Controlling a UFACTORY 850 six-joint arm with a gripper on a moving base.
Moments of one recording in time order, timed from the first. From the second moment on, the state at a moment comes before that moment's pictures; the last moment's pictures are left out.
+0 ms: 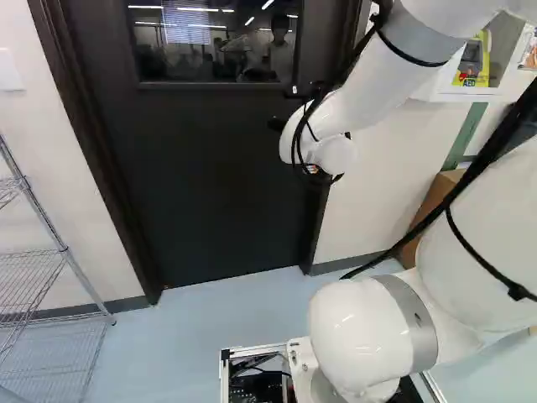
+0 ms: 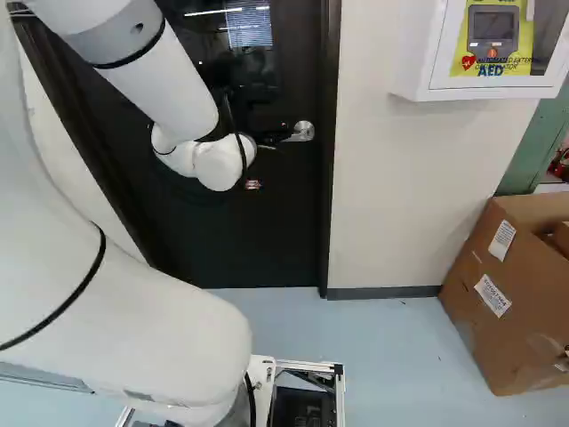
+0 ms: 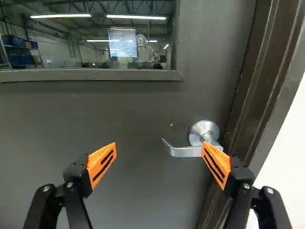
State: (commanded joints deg) arm 0.1 11.5 -28.2 0.0 47.7 0.0
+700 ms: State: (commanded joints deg) arm 0.8 7.9 -35.9 0.0 38.0 0.0
